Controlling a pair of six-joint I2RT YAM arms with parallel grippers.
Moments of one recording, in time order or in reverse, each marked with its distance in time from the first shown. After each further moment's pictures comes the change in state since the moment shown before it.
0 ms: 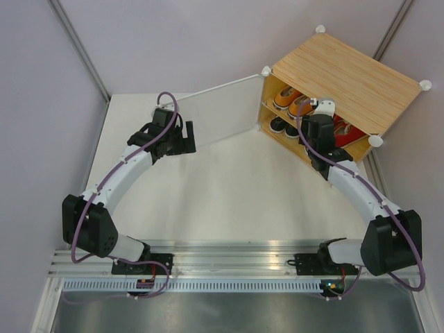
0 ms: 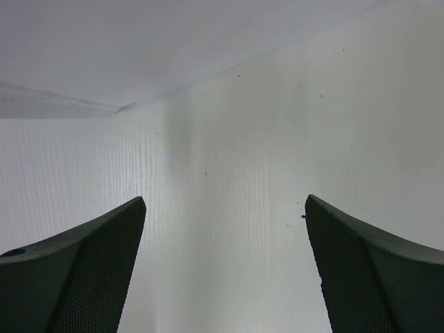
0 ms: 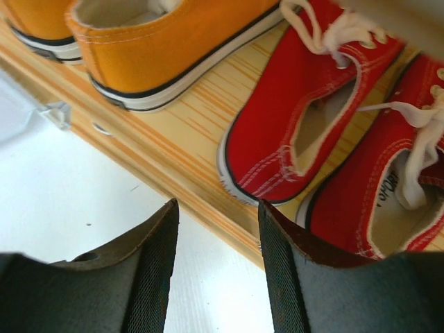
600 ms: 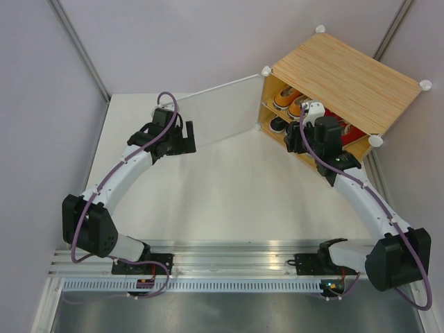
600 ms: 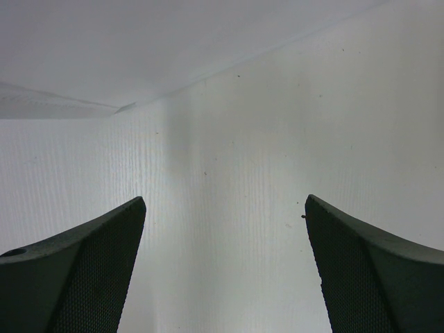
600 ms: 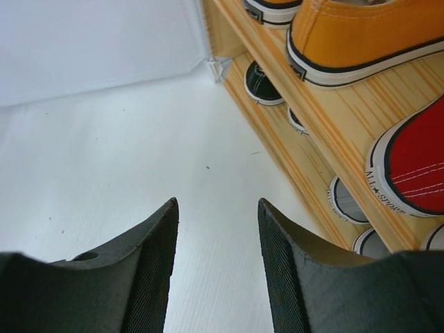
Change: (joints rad) left arm 0.000 0.000 0.000 0.000 0.001 0.000; right arm 0.000 -0.107 -0.001 -0.089 -0.497 -0.028
